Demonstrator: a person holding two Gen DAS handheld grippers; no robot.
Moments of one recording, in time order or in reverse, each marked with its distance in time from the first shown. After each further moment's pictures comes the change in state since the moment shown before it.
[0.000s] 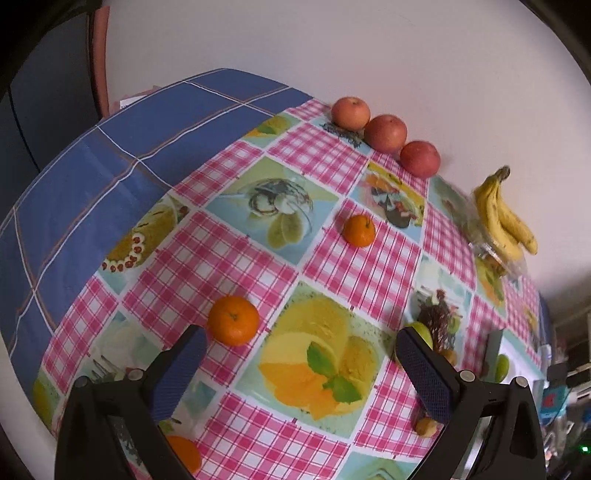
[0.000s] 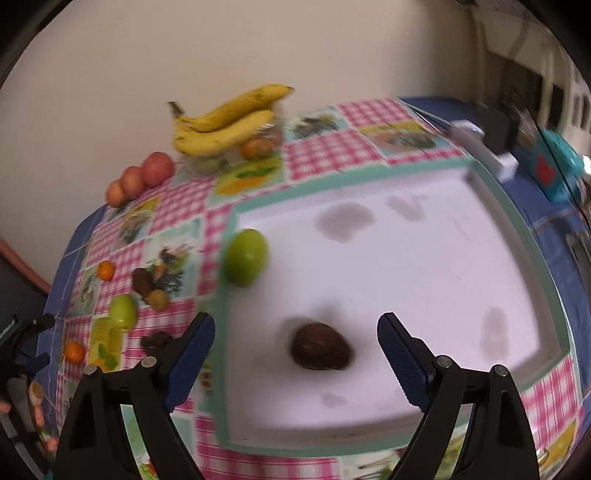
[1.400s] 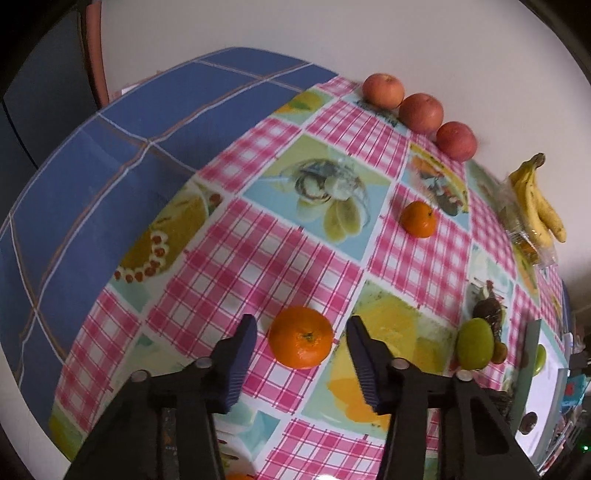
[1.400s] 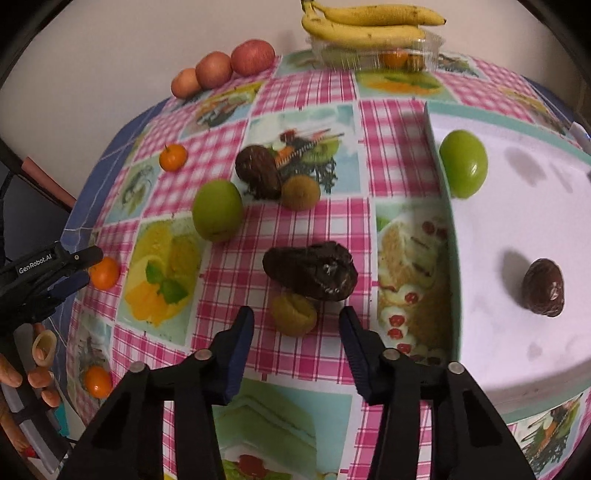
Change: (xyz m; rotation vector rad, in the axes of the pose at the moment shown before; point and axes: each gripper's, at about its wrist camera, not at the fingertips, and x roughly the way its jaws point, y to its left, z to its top) left arm 0.041 0.042 0.005 0.030 0.081 0.059; right arm 0.067 0.130 -0.053 -0.176 0.275 0.105
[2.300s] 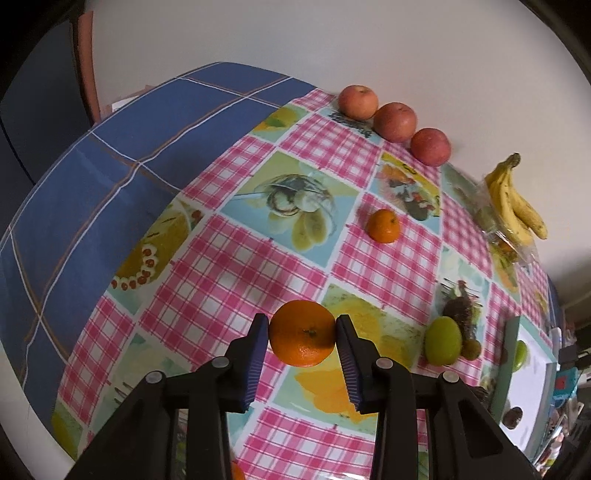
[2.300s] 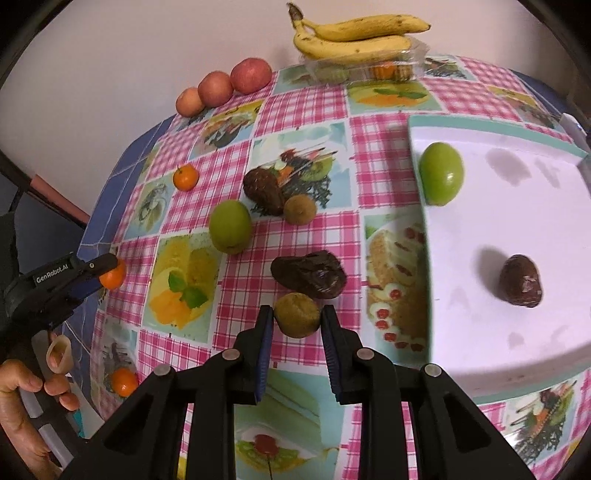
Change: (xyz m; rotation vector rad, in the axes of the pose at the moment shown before) left arm -0.029 -0.019 -0.001 0.034 -0.033 -0.043; right arm -0.035 -0.010 0.003 0.051 -0.027 0.048
